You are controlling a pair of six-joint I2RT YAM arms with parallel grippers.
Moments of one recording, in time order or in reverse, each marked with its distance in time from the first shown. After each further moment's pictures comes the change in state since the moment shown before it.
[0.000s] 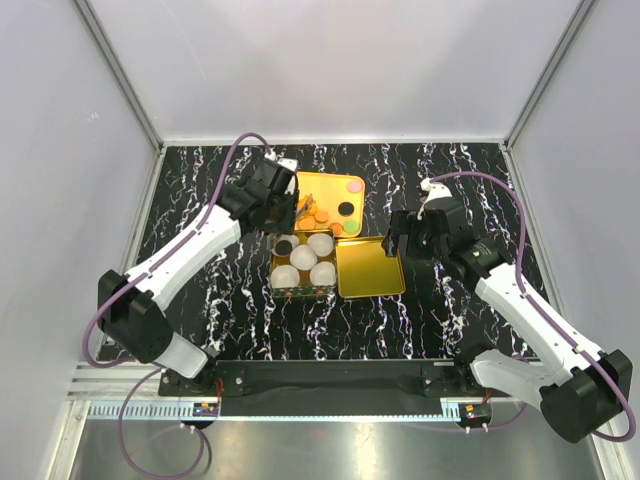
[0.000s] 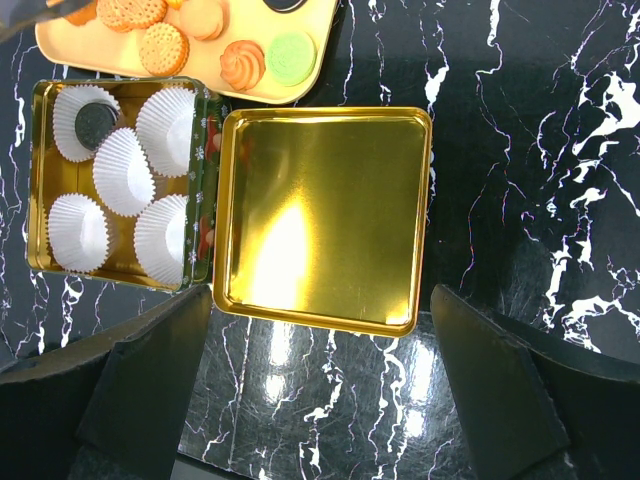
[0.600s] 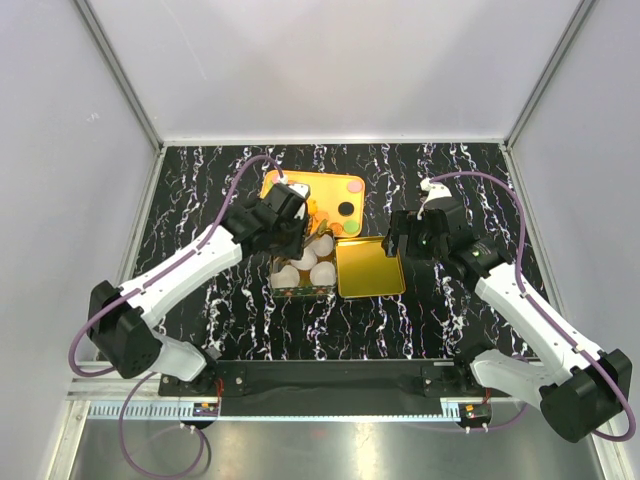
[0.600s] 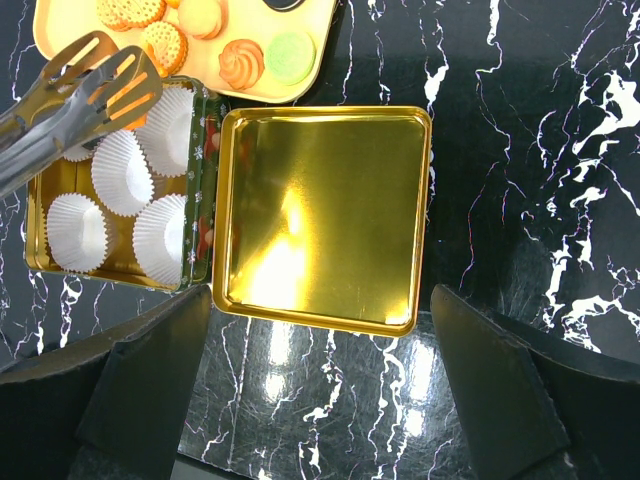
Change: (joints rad) left arm -0.136 -0.102 -0.138 -0.002 0.025 -0.064; right arm 0.000 0.003 0.000 0.000 0.001 0.000
